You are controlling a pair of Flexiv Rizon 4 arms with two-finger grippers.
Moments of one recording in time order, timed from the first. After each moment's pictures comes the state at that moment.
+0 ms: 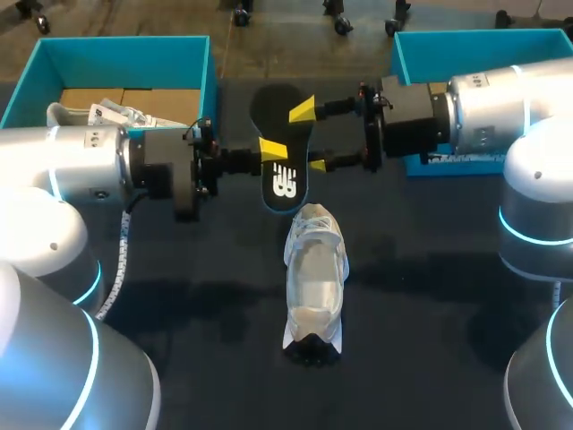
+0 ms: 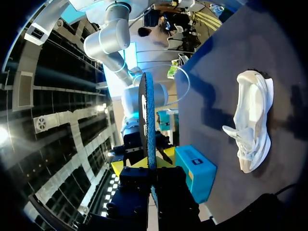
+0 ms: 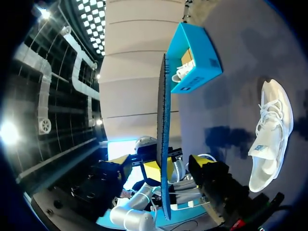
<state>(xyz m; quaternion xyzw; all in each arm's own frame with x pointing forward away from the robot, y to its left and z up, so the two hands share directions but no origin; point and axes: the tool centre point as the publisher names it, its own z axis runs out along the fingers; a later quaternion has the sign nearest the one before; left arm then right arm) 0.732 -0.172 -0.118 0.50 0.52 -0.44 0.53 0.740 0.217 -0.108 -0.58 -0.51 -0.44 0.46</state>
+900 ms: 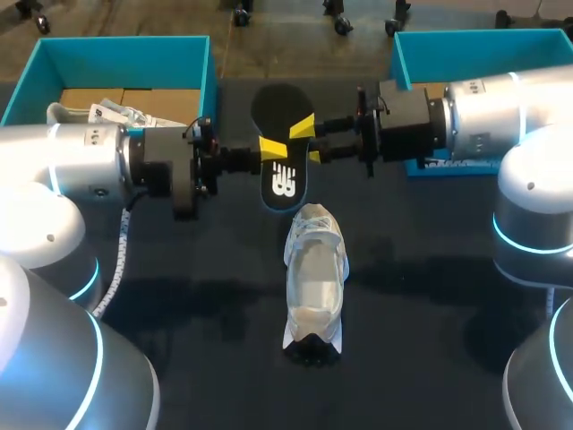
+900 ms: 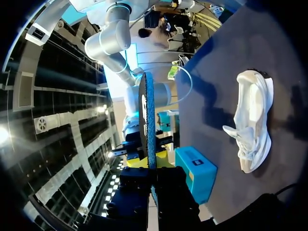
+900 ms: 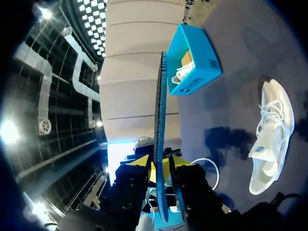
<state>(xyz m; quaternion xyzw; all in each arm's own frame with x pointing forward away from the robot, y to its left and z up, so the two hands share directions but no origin) 0.734 -0.171 -0.118 0.51 0.51 -0.45 0.53 0.740 0.220 -0.113 -0.58 -0.50 -0.45 0.46</state>
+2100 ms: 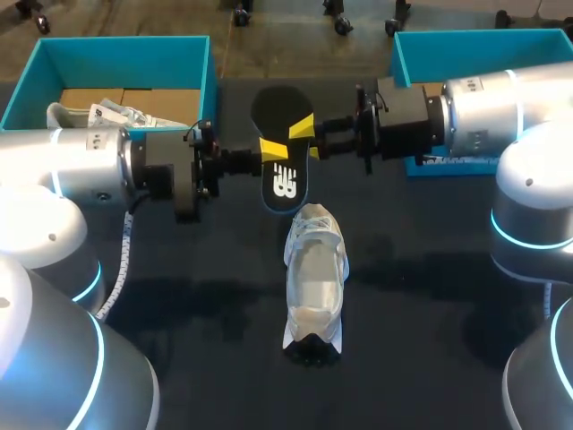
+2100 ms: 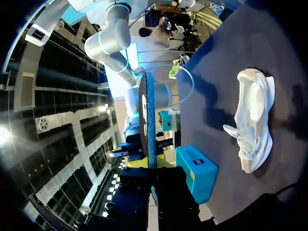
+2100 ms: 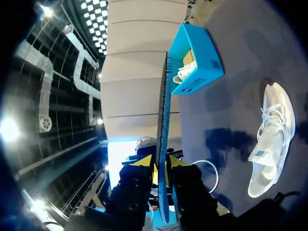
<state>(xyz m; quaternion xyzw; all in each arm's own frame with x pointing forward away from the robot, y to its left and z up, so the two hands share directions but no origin) 0.735 -0.172 -0.120 0.50 0.51 -0.45 0.53 0.745 0.221 -0.113 -0.57 -0.51 -0.45 0.46</state>
